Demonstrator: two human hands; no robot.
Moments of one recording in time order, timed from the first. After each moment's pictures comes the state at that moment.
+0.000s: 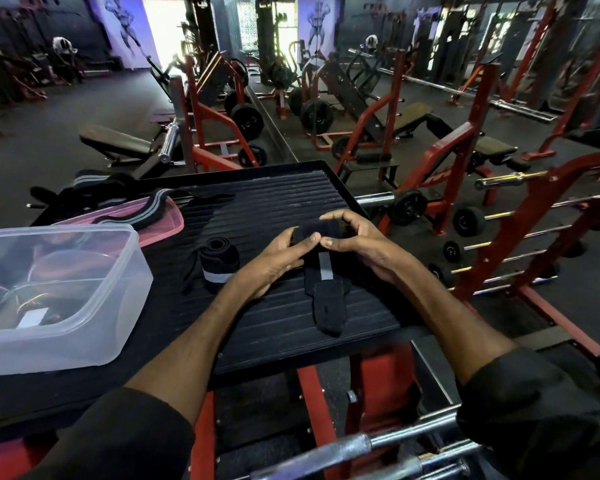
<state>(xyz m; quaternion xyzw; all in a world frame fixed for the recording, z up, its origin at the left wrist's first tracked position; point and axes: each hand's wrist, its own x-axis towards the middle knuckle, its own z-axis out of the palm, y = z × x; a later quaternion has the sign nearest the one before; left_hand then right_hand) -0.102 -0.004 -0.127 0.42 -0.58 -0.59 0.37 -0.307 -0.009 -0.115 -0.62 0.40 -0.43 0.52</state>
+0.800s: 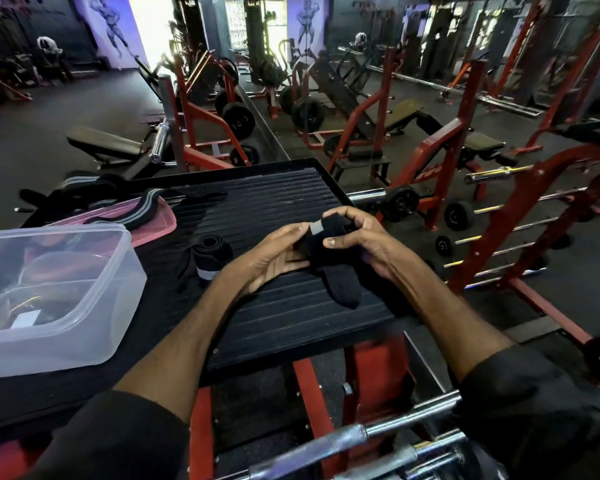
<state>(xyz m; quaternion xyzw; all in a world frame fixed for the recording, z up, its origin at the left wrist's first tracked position) -0.099 0.000 -0.122 0.36 -0.56 -0.67 0.32 -0.313 0.004 -0.110 -0.54 0.41 -0.46 0.57</state>
